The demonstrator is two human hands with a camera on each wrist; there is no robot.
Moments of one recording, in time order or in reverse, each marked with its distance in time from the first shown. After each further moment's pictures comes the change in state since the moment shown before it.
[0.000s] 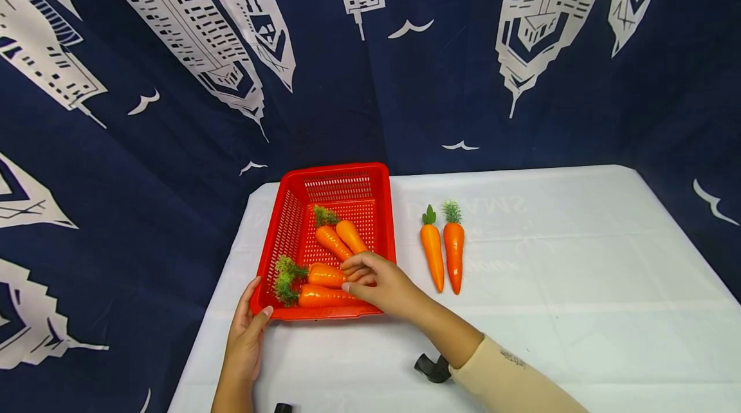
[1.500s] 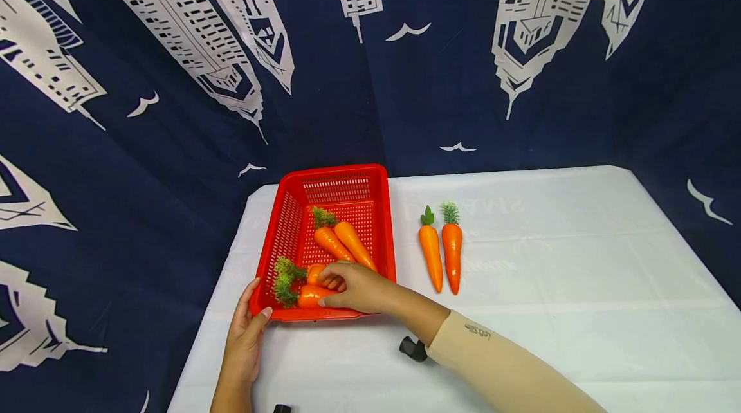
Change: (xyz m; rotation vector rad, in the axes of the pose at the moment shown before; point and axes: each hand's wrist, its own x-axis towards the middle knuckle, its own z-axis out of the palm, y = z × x) left_hand 0.000 0.000 -0.001 0.011 -0.006 0.012; right_hand 0.035 0.002 0.024 -0.231 -0.208 0.049
